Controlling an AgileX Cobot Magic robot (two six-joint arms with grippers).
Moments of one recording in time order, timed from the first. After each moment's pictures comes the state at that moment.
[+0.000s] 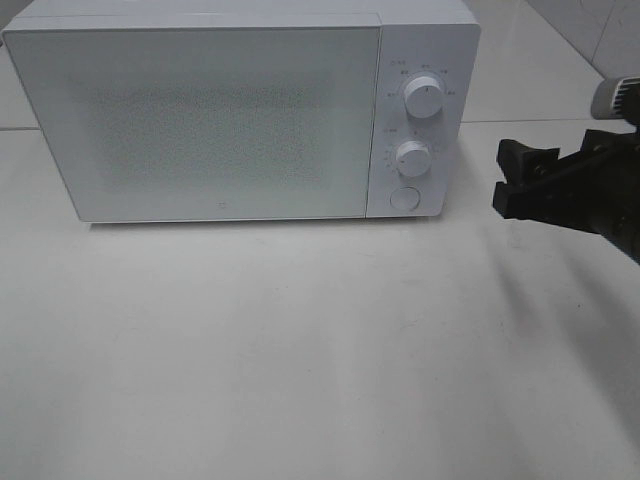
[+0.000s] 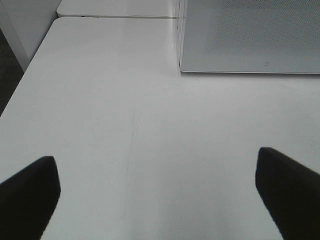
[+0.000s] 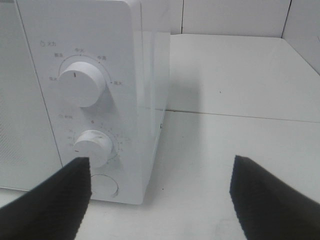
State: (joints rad) left arm 0.10 0.00 -0.52 -0.10 1.08 0.08; right arm 0.41 1.39 -0.27 0.37 -0.96 -0.23
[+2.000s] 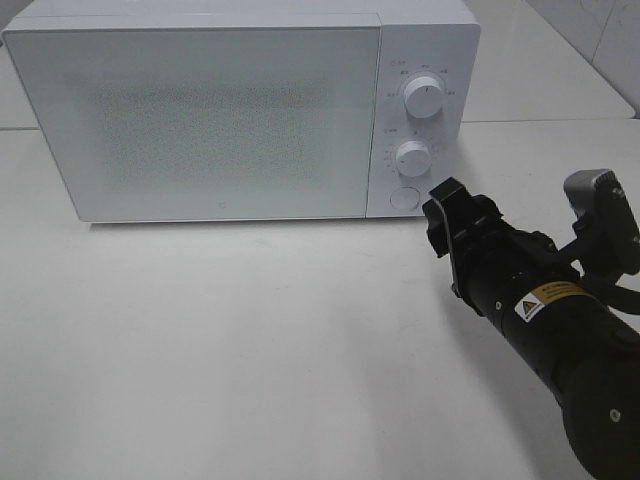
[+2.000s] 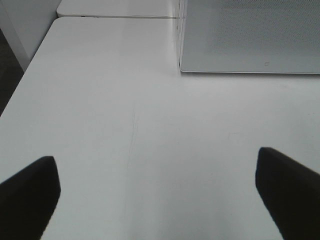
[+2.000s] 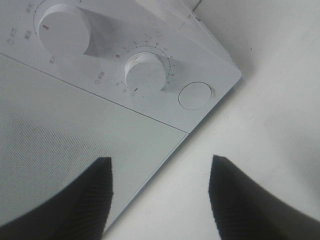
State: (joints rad) left arm 0.10 0.00 -0.52 -0.10 1.08 0.08; right arm 0.84 1.75 -0.31 0.75 -1.21 0.89
